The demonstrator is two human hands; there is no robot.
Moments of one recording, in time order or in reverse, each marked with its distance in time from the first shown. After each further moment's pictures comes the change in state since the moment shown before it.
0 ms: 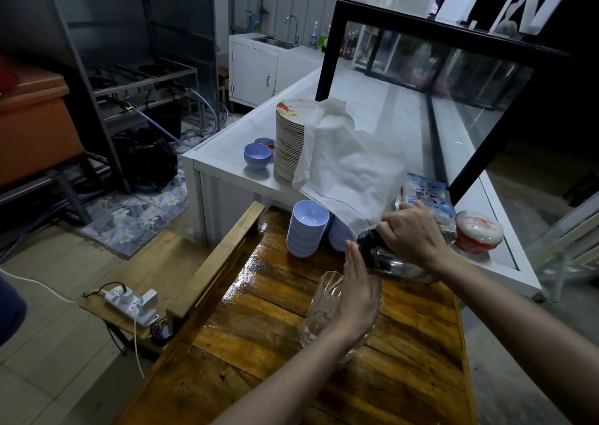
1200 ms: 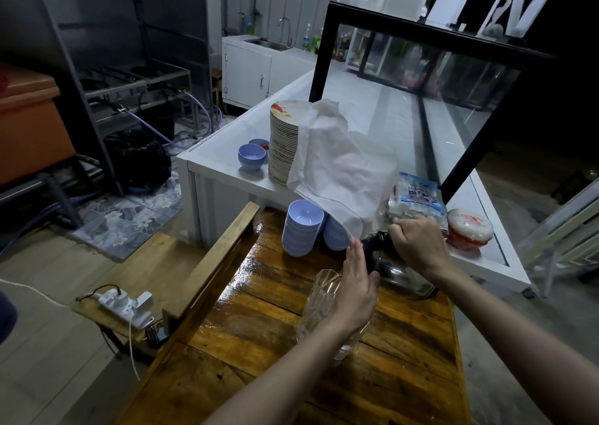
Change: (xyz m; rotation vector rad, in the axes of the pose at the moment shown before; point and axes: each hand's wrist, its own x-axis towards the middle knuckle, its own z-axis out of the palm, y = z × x) left_hand -0.001 0.010 -0.004 0.046 -0.083 0.047; right_hand -0.029 0.007 -0.001 0.182 0.016 0.240
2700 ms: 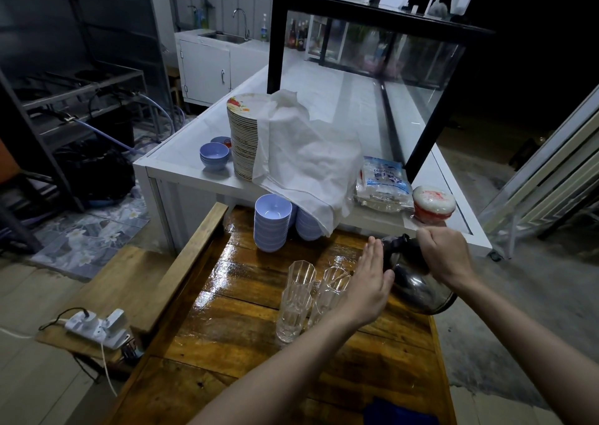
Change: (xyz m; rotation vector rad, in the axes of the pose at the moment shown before) left_hand 0.005 0.031 0.050 0.058 -0.284 0.073; right_hand -0.068 0.066 -0.038 0.150 0.032 0.398
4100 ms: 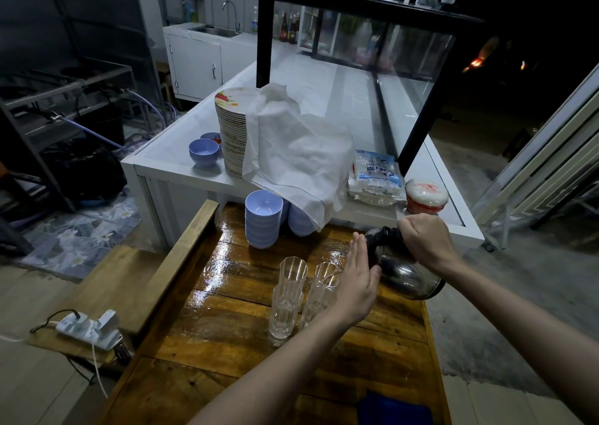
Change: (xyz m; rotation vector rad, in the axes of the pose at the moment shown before) left_hand 0.000 -0.009 0.009 -0.044 0.073 -0.017; right_hand 0.012 -0.003 0.004 0.005 -0.073 -0.108
